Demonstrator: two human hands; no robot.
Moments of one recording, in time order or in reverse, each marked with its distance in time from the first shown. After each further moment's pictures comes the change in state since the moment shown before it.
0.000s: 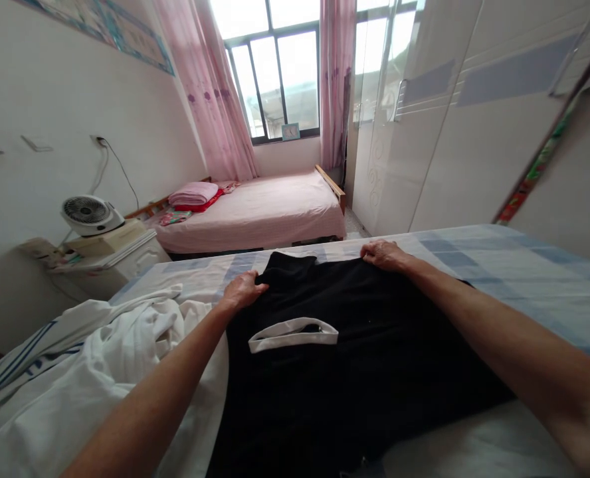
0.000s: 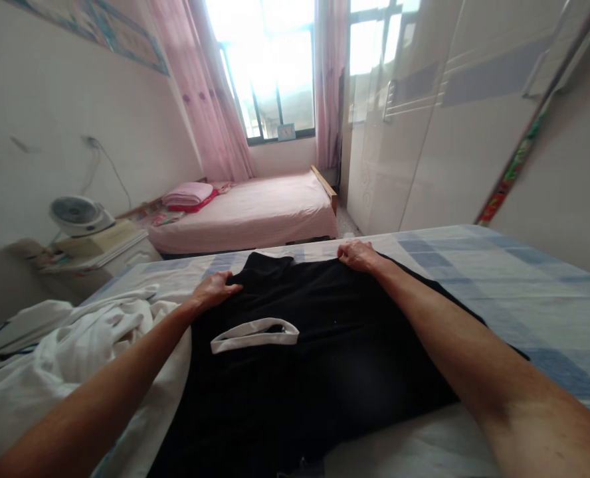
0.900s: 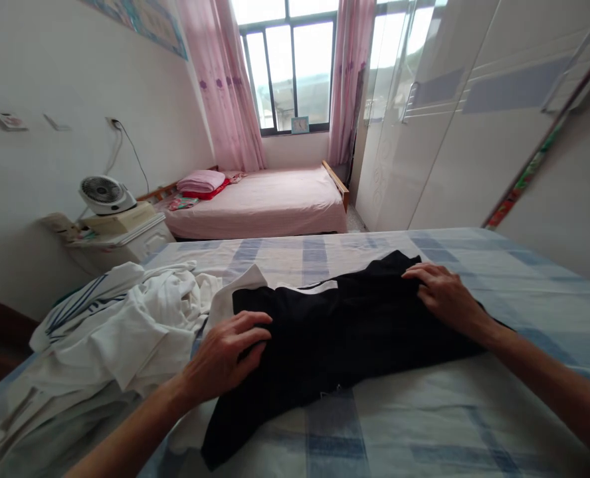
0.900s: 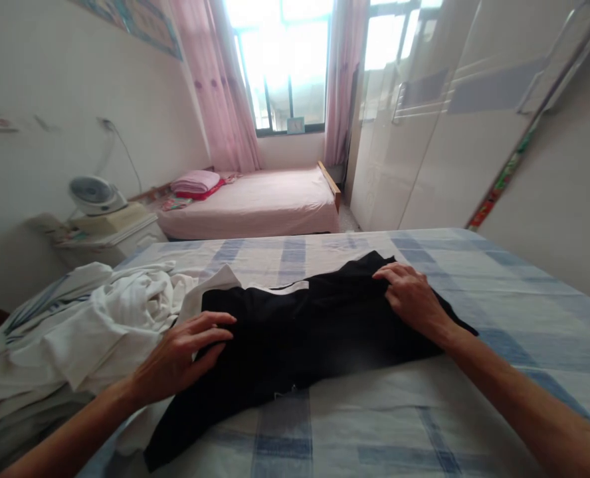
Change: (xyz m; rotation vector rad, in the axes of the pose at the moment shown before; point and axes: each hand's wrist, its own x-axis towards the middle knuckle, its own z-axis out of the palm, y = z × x) left_hand -0.194 -0.008 -0.016 -0.022 0.157 0.851; right_hand -0.175 0.020 -0.007 0.075 0.428 -0.137
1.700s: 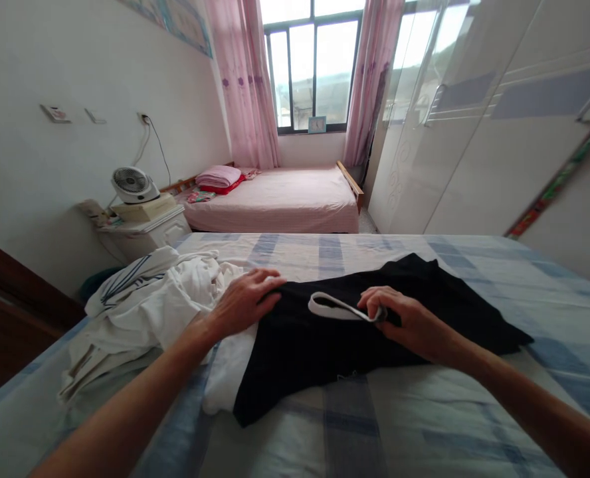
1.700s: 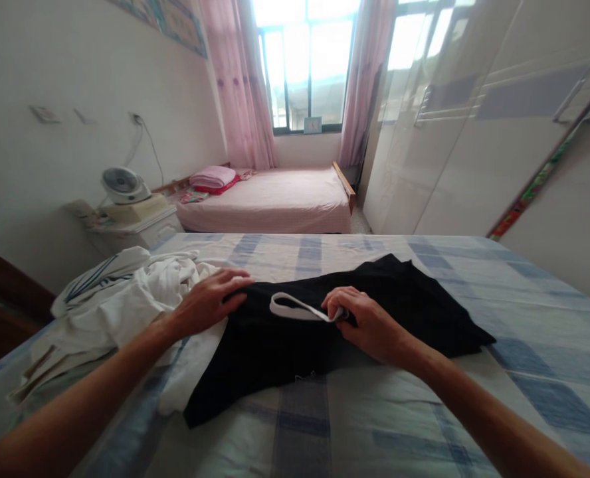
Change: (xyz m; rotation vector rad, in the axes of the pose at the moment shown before) left_hand 0.023 -0.044 -0.016 0.236 -0.051 -0.143; right_hand 0.013 -0.136 -0.038 0.732 -0.297 -0.209
